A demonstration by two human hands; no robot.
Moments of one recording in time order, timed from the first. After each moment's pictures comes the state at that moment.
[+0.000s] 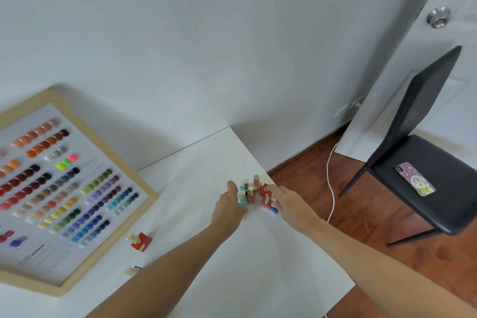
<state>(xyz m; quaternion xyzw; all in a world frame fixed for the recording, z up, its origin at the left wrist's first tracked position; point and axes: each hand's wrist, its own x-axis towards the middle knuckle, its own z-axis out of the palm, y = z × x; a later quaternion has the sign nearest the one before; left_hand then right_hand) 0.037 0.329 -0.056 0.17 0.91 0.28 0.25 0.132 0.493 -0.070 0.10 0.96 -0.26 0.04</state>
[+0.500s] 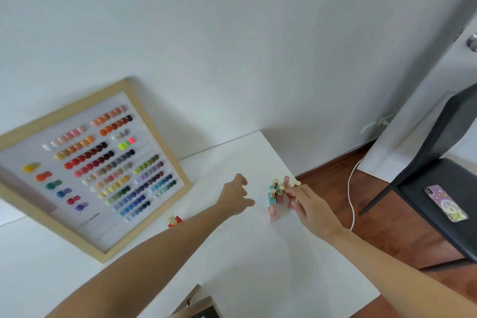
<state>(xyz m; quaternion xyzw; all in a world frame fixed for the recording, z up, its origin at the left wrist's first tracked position) -0.001 0.260 -0.028 0.17 0.89 0.32 0.28 0.141 0.455 -0.039 0.05 0.96 -0.26 -0.07</state>
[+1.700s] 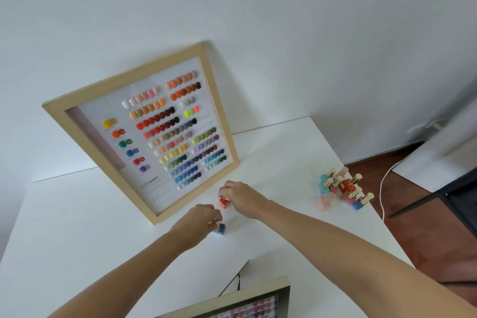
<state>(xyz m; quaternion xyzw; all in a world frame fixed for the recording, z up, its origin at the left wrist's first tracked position) 0.013 0.021 -0.059 0.31 0.92 0.13 0.21 0.006 0.202 -0.069 -0.18 0.95 -0.22 0.11</state>
